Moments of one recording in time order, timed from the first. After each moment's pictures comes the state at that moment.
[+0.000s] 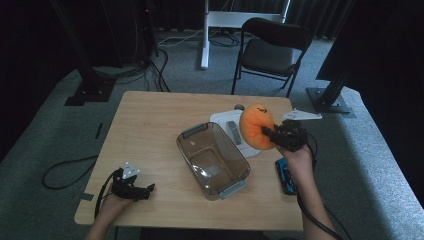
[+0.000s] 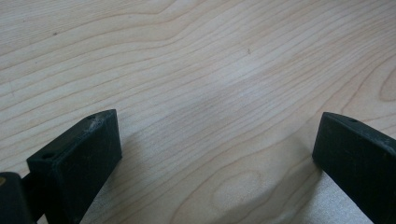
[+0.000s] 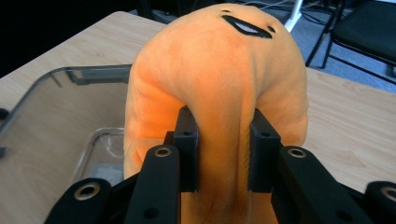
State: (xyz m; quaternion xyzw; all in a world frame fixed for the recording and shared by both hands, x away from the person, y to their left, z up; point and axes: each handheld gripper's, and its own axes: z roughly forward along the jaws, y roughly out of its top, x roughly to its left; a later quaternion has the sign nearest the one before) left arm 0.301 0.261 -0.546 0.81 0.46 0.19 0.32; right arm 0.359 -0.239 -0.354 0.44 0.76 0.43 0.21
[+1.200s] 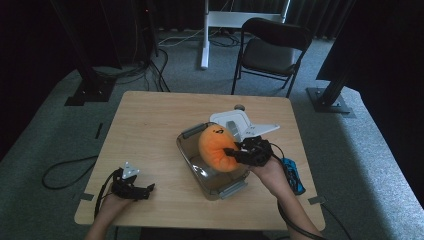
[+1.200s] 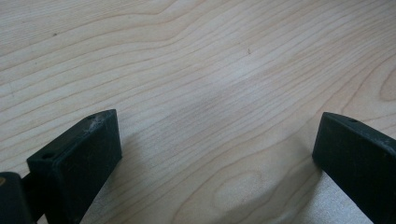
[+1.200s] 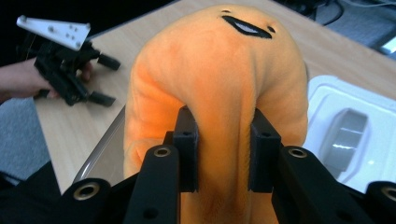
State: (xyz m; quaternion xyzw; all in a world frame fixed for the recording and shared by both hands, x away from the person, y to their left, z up) left arm 0.302 0.262 -0.546 0.81 0.46 0.19 0.32; right arm 0.329 -0.151 -0.368 0.30 0.84 0.43 0.12
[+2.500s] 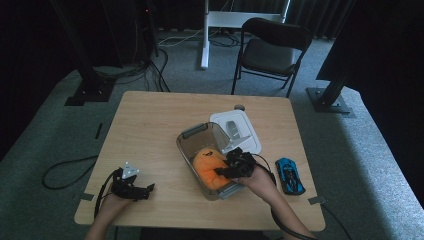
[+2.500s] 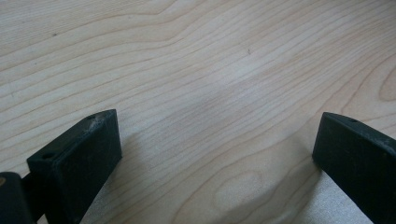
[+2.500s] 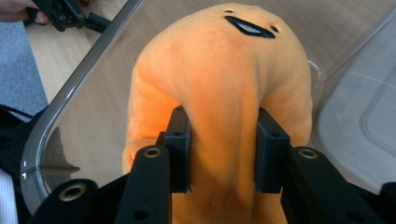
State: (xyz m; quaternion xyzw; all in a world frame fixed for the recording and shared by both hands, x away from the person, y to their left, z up) left arm 0.302 0.262 -0.546 0.81 0.46 0.19 0.32; right arm 0.338 -0.121 -0.429 0.28 0.90 0.34 0.04
